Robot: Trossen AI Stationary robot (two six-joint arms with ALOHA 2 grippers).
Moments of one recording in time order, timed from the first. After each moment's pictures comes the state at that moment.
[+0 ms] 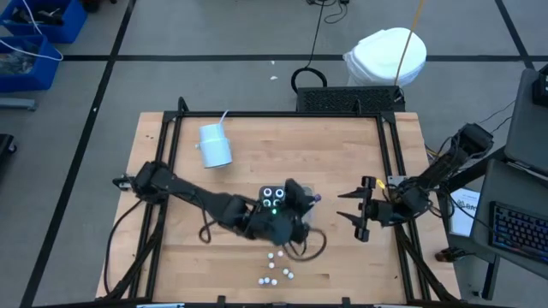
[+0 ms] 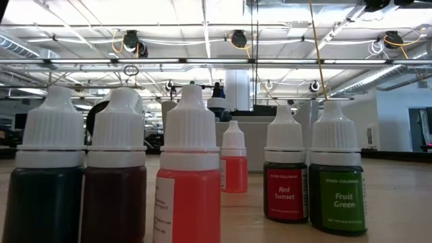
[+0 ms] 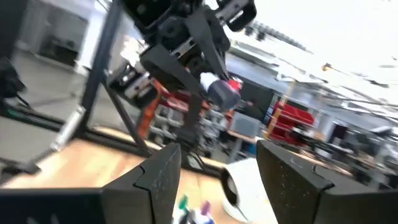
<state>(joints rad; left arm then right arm) -0.38 1.99 1.97 -0.49 -0.78 0.72 0.75 1.01 0.23 1.13 0.80 -0.57</state>
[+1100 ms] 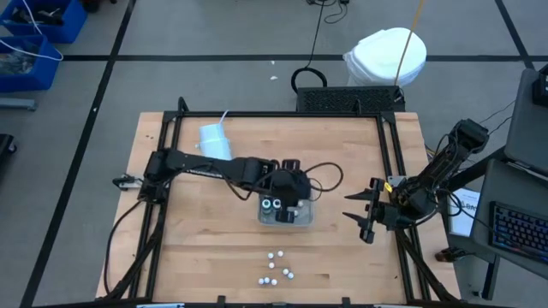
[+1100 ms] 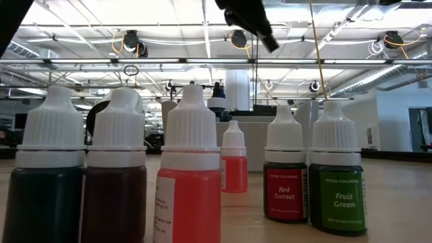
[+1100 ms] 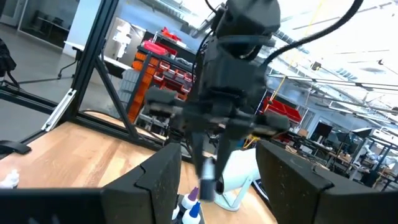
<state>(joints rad) -0.13 2.04 1.99 -0.88 -0.15 0.11 0.86 0.96 0.23 1.09 0.94 -0.67</state>
